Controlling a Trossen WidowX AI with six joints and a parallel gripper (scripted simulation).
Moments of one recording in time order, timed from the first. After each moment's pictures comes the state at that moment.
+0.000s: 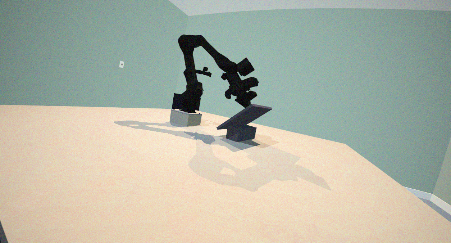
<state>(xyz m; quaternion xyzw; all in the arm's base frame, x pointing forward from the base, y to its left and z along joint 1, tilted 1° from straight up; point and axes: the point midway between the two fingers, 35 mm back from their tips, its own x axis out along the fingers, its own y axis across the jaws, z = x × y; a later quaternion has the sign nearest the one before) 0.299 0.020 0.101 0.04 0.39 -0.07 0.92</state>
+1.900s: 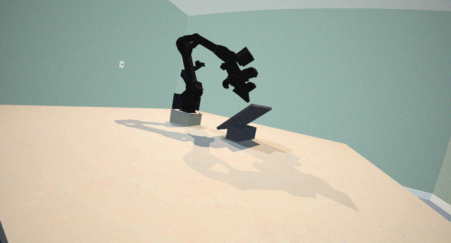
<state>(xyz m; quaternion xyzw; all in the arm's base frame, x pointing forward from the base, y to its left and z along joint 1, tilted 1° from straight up) 0.289 -0.001 0.137 0.04 0.41 -0.07 0.91</state>
